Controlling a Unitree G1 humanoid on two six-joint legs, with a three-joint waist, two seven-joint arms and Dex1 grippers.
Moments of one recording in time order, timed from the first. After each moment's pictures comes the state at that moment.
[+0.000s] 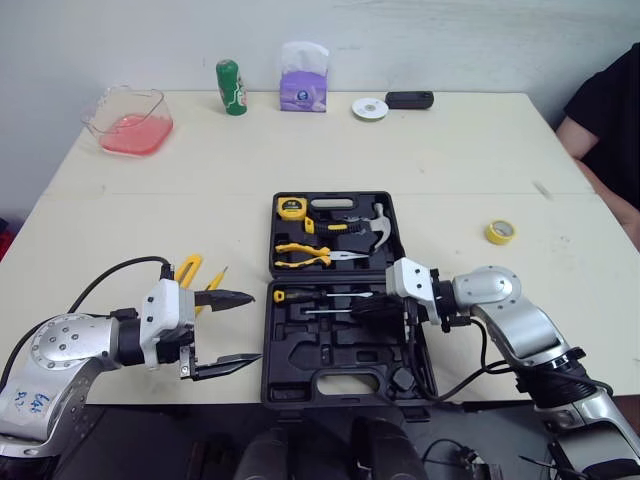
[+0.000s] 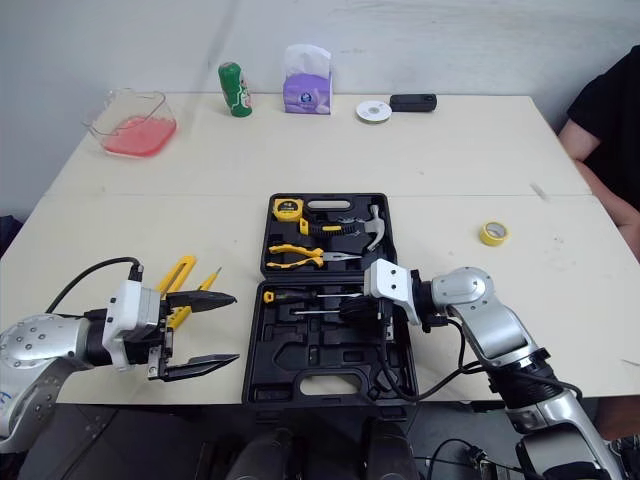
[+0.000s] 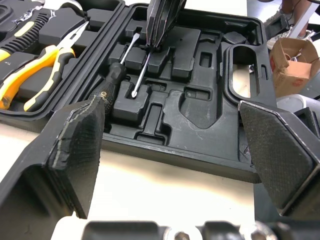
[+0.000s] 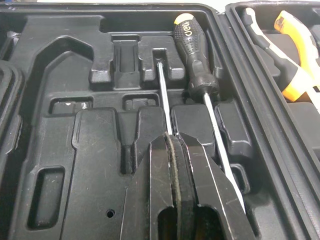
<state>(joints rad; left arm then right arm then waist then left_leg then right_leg) 0.07 0.83 0.21 -0.43 -0.56 0.28 -1.07 -0.46 -0.61 0.27 -0.01 0.20 0.22 1.21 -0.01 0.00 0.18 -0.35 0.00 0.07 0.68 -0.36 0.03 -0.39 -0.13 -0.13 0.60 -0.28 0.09</state>
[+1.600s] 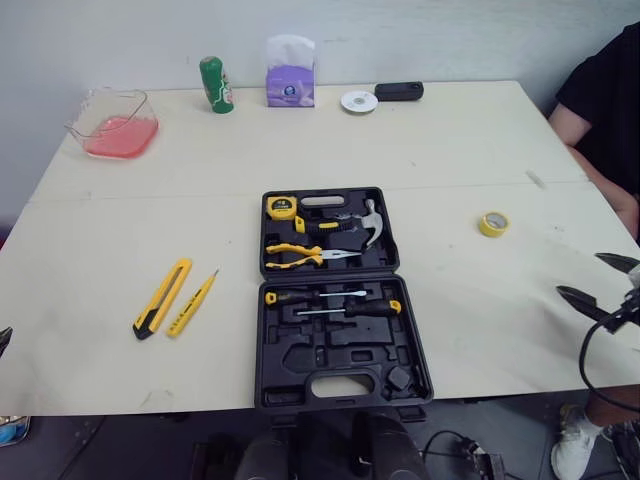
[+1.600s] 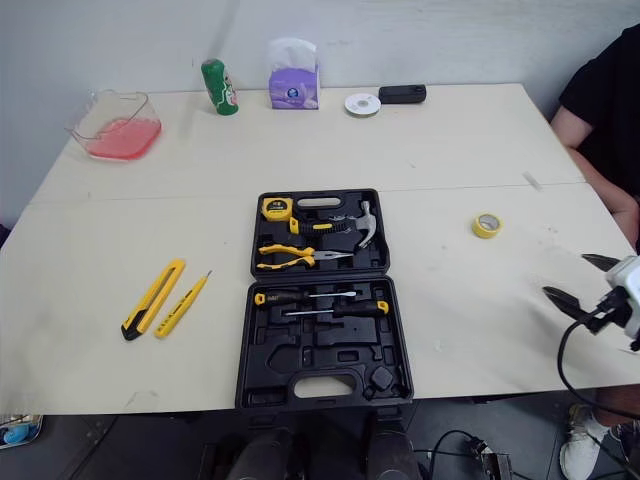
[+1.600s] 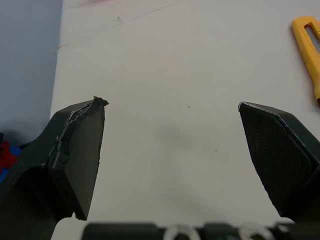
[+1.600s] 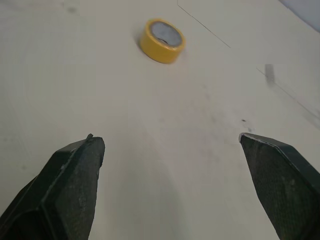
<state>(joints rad) 0.31 0.85 0.96 0.38 -0.50 -0.04 -0.97 -0.37 -0.95 -0.36 0.95 0.27 -0.47 1.20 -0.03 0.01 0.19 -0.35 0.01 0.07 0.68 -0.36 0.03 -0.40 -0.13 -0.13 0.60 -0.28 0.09</state>
